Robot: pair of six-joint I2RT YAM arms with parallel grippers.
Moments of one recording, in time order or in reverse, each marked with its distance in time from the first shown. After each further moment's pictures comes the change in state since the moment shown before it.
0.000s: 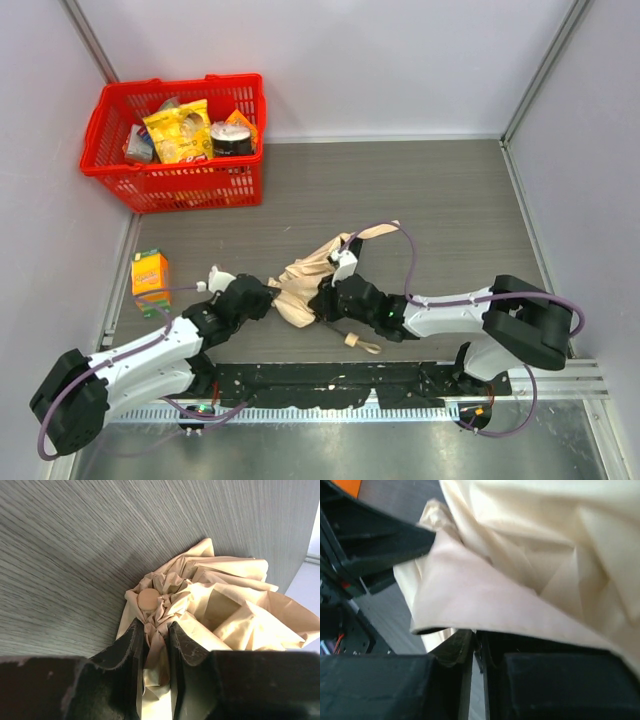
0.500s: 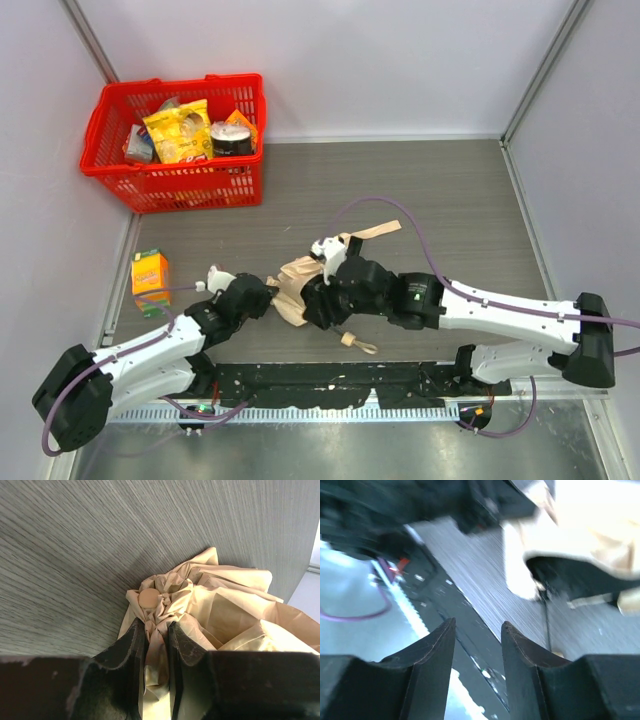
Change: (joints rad) left arm 0.012 0.037 -0.002 0.016 -0.037 0.001; right arm 0.094 -0.292 0.388 -0.872 -0.163 -0.120
